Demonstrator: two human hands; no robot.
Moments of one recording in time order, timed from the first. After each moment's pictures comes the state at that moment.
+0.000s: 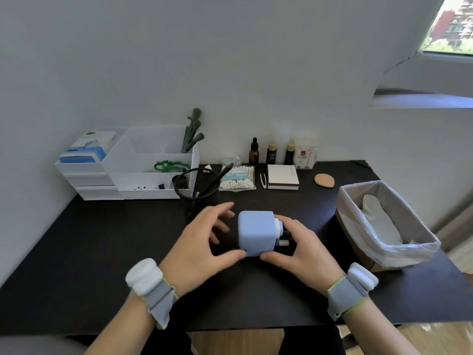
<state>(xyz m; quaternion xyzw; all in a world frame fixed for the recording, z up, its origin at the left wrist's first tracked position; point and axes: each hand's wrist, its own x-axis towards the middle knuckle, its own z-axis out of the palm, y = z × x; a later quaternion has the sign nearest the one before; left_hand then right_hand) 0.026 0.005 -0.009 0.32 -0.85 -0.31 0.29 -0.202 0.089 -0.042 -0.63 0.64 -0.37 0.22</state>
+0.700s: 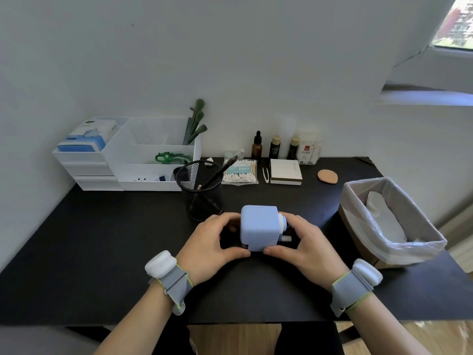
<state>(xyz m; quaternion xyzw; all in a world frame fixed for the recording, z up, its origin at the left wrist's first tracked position) 0.015 -0.006 -0.040 0.38 -0.84 -0.33 0.22 -0.205 0.088 -0.042 -0.63 0.64 -0.38 0.22</state>
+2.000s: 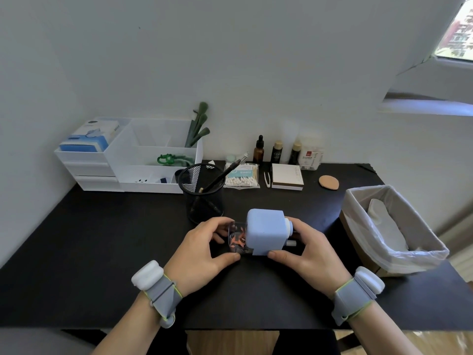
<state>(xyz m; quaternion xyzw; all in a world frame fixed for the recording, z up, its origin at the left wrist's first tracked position) 0.031 -0.001 -0.045 0.39 -0.81 -0.35 0.26 -0.206 0.091 -0.038 -0.61 0.64 -0.40 0.24</state>
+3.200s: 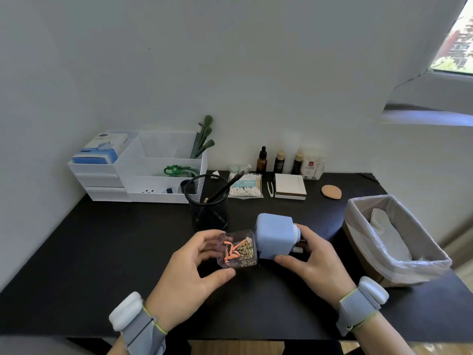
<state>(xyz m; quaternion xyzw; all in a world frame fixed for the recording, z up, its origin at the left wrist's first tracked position) 0.056 0.031 -0.017 0.40 -0.72 -0.47 0.32 -0.207 0.091 -0.040 -0.58 0.65 -0.43 0.25</state>
